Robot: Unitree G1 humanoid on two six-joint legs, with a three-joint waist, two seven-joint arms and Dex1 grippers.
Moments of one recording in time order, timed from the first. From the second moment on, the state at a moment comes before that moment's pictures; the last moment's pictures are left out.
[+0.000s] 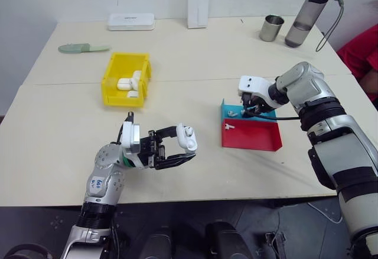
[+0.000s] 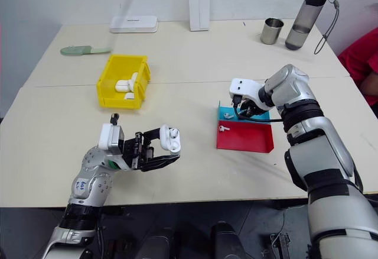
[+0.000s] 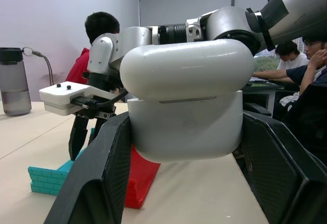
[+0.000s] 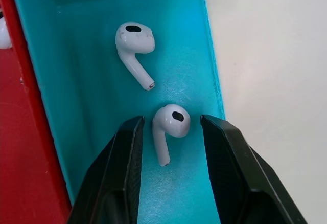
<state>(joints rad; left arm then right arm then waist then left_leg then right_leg) -0.31 0.32 -0.01 -0.03 -0.62 0.00 -1.23 -1.28 -0.56 0.46 1.02 -0.32 0.24 1.27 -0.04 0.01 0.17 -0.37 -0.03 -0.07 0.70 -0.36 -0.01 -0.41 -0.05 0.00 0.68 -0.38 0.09</state>
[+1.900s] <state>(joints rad) -0.46 0.25 0.02 0.02 -0.65 0.07 -1.22 -0.62 -0.30 -0.33 -0.34 1.02 1.16 0.88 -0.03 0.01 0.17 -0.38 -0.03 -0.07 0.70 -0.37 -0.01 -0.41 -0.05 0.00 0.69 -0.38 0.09</state>
